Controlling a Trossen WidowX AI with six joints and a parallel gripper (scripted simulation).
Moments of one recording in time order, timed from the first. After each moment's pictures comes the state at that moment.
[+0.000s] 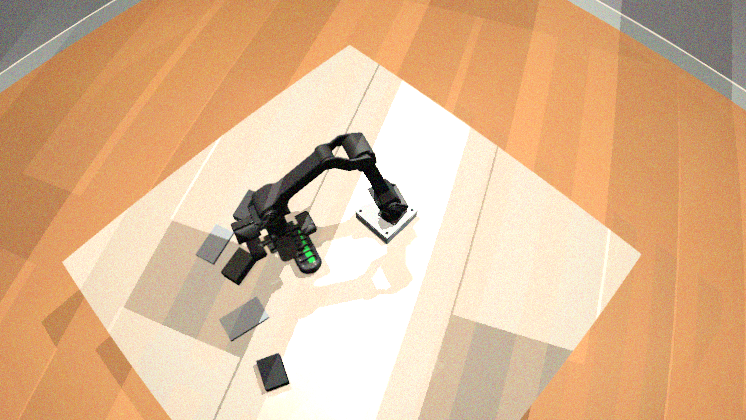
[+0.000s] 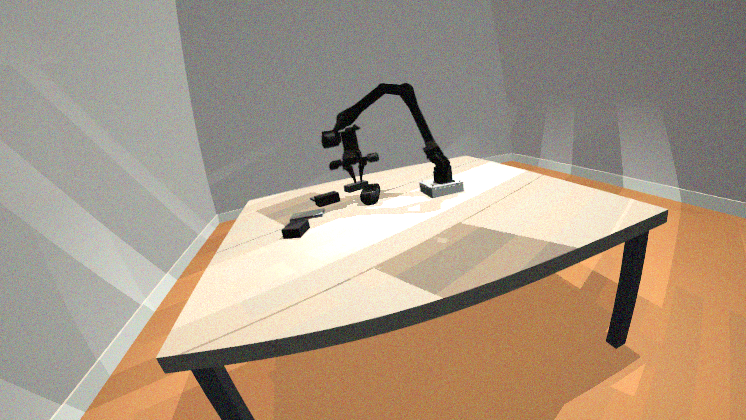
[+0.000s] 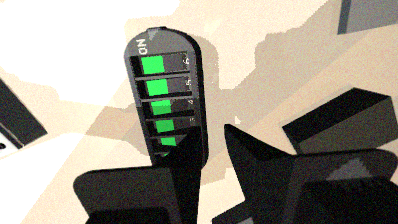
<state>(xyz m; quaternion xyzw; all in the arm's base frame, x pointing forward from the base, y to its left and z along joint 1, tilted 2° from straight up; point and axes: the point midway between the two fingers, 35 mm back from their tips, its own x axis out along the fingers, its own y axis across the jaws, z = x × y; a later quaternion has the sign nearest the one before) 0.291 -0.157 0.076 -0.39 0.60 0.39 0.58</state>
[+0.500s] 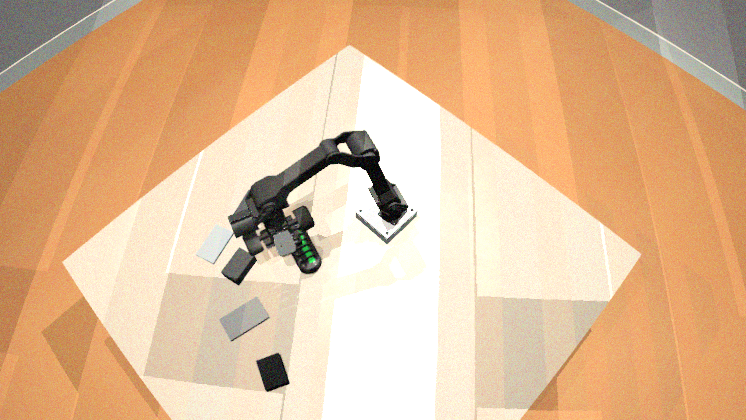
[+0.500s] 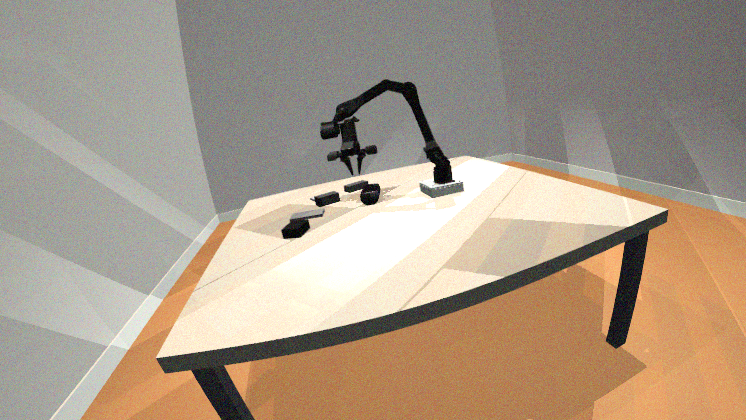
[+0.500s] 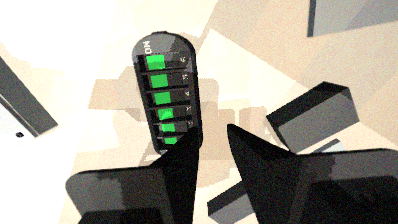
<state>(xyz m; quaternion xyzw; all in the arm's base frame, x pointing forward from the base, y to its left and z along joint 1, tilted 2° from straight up) 0.293 -0.157 0.106 -0.39 0.60 0.38 0.59</state>
